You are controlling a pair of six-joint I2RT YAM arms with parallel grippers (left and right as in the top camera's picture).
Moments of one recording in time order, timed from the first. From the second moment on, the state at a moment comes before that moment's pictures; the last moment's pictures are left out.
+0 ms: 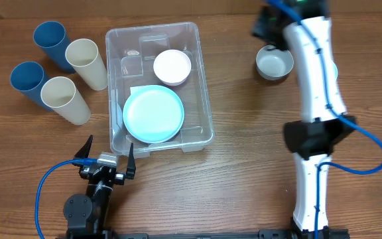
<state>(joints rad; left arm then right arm) 0.04 0.01 0.01 -0.06 0.18 0.21 0.15 2.40 2.81 -1.63 0.15 0.72</state>
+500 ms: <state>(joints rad) 0.04 0.01 0.01 -0.06 0.18 0.21 -0.02 2.40 2.20 -1.29 0.01 0.78</state>
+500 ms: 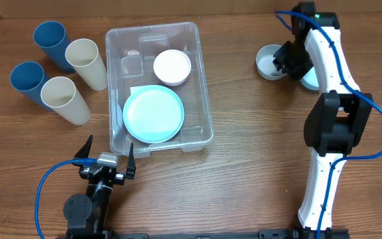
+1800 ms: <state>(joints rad) 0.04 0.01 0.01 -0.06 0.18 0.21 0.56 2.35 2.47 -1.06 0.13 0.49</state>
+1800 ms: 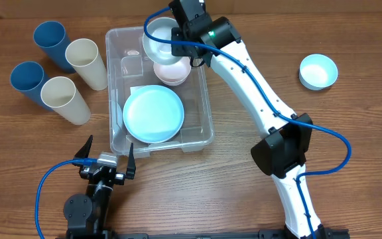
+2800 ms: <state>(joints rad) 0.04 0.01 0.01 -0.06 0.18 0.21 0.39 2.39 2.93 -1.51 0.12 0.58</state>
